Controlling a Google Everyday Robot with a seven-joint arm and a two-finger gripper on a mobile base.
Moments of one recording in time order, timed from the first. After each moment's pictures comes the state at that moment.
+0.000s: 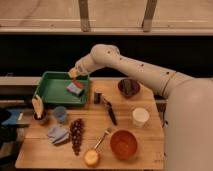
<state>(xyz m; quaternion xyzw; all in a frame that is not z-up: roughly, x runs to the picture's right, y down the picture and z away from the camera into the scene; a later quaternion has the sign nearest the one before) -0.168 -0.083 0.763 -0.29 -0.28 0.44 0.80</state>
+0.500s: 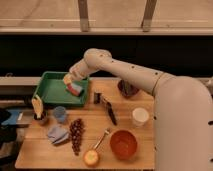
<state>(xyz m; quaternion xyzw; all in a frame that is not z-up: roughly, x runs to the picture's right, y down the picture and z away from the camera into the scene) -0.192 -0.051 0.785 -0.33 -0.26 0.42 0.80</state>
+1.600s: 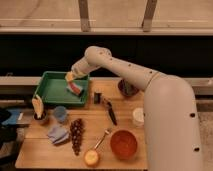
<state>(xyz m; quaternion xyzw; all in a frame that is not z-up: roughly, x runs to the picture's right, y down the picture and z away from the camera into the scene) -0.190 -0.070 0.810 -0.34 -0.25 0.44 0.79</state>
